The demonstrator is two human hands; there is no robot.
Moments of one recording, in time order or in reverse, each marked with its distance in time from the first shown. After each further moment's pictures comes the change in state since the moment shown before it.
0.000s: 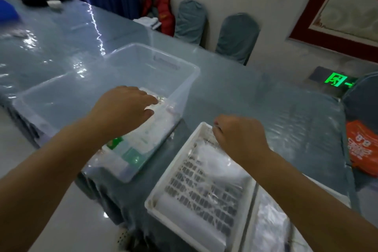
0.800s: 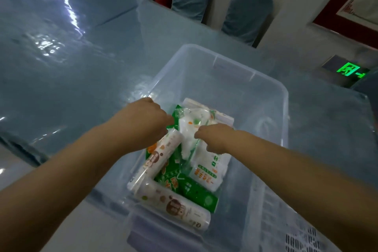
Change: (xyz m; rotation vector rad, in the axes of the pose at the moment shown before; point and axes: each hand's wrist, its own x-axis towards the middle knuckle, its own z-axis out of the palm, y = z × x) left_hand 0.084 -0.286 0.091 0.027 -0.197 0.410; right_hand 0.262 -0.198 0.162 -0.101 -0.905 -0.183
